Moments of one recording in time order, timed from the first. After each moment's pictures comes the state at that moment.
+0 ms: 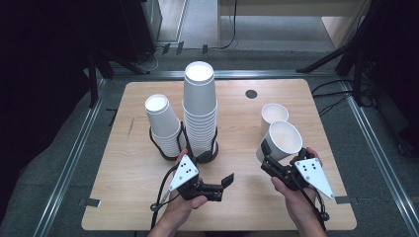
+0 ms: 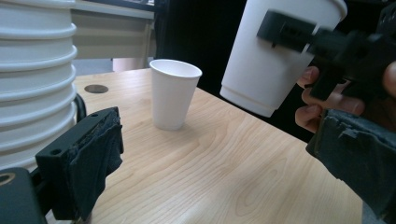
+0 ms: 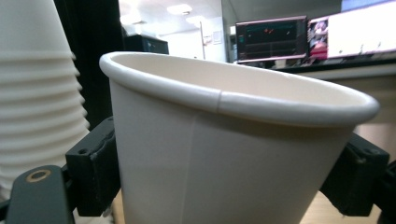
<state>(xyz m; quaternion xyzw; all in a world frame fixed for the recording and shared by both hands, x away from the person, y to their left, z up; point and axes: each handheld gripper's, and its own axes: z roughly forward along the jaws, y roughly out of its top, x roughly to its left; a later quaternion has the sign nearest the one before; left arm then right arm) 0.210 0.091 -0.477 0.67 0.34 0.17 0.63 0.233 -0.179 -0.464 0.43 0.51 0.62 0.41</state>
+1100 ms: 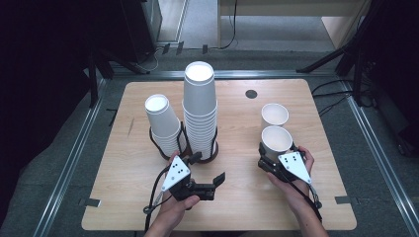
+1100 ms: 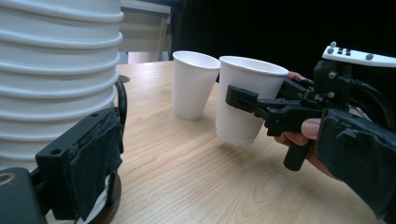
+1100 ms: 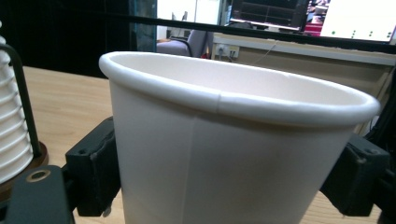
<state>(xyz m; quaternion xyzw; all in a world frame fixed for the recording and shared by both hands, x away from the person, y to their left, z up) 0.207 0.110 -0.482 0.67 0.37 0.18 0.62 0.277 -0.185 -0.529 0.43 0.60 0.52 0.44</state>
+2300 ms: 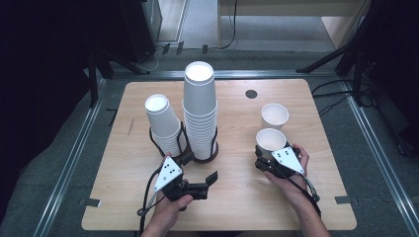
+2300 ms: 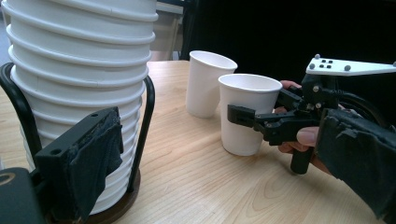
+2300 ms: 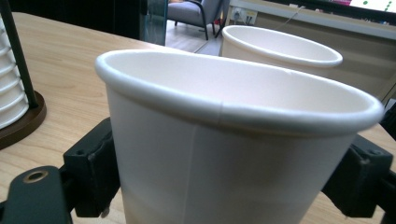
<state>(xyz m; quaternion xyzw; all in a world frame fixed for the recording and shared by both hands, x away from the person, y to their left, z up) 0.204 0.123 -0.483 0.66 0.39 0.19 0.62 0.290 -0.183 -0.539 0.43 0.66 0.46 0.41</state>
